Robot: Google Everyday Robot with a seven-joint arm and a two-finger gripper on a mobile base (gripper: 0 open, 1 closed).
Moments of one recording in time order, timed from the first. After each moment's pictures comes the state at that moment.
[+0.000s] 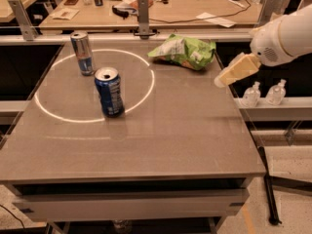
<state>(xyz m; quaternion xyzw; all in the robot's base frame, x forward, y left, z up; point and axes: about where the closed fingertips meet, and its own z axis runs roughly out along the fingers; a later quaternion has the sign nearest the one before) 0.616 -0.223 0.943 -0.44 0.80 0.01 0.41</state>
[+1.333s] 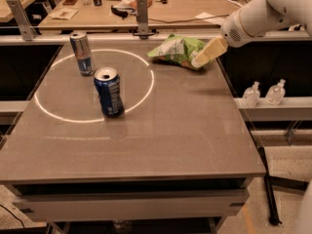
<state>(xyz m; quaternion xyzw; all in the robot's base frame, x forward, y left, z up) 0.726 -0.182 0.920 -0.44 0.81 0.06 0.38</state>
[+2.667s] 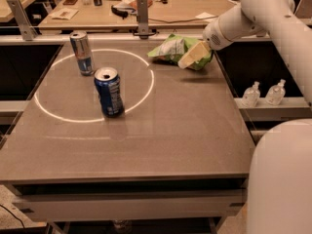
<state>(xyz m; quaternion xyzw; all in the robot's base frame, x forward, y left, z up) 0.784 -0.146 0.881 -0.46 0.79 0.10 0.39</state>
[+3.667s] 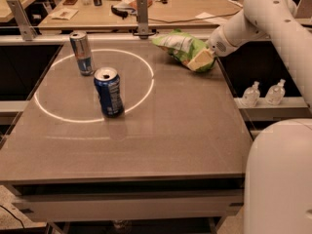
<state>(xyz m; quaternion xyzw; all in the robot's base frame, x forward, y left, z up) 0.776 -0.170 0.849 -0.47 0.81 0.09 0.34</state>
